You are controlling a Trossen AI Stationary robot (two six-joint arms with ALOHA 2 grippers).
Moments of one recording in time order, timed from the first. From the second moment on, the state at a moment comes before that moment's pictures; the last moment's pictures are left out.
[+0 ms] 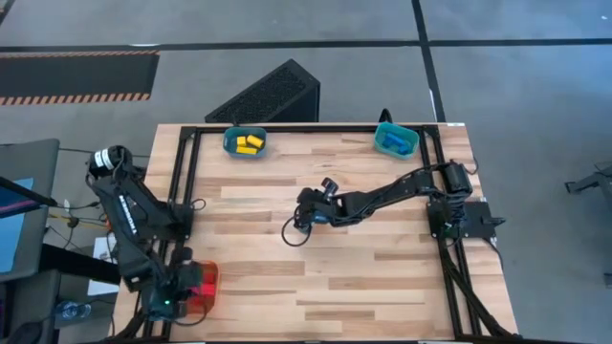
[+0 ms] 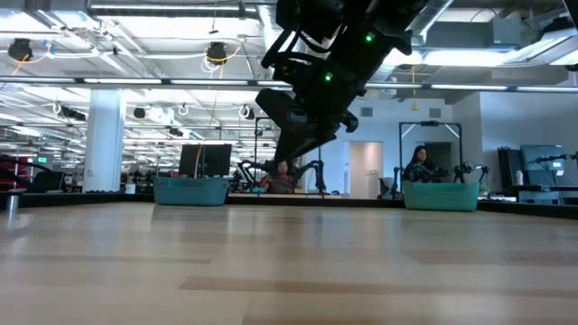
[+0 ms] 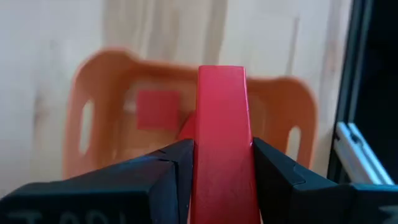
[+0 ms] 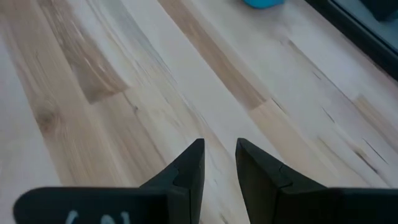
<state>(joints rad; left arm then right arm) -1.19 1.29 0.82 -0.84 -0.22 -1.31 0.10 1.95 1.28 -0.21 0.60 0.44</state>
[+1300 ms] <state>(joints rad) -1.18 1.24 0.66 -0.96 -1.22 -1.35 0.18 1.90 1.28 0.08 0.21 0.11</state>
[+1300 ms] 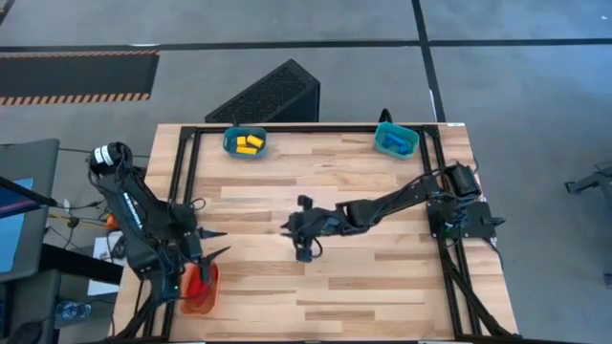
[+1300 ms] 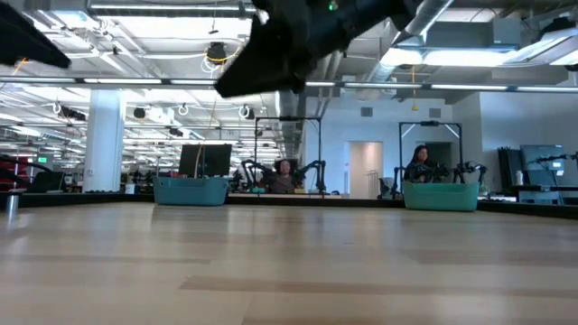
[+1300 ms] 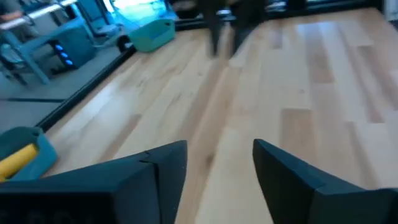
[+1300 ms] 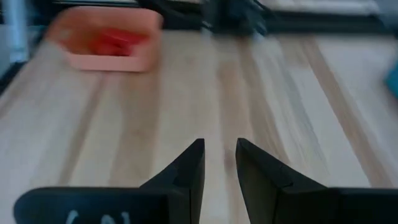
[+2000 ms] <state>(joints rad) -0.88 1.24 0.55 -0.34 -1.13 -0.73 0.10 1.89 1.27 0.29 -0.12 -0.03</state>
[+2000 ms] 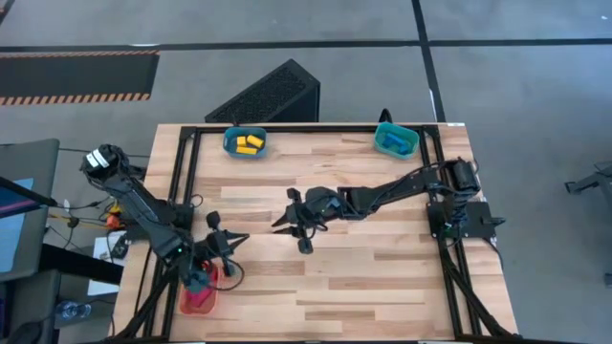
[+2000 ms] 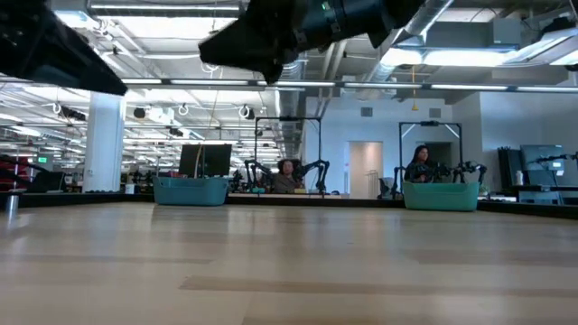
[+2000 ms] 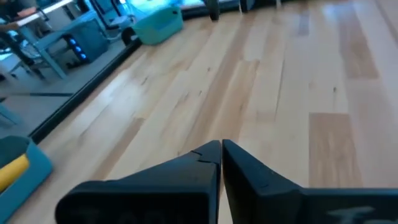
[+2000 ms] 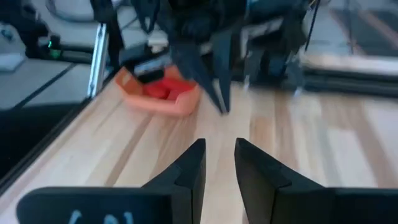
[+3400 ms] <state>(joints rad) -0.14 0.65 0.19 0.29 -0.49 0.04 -0.23 1.52 0.83 0.63 -0.24 0.15</state>
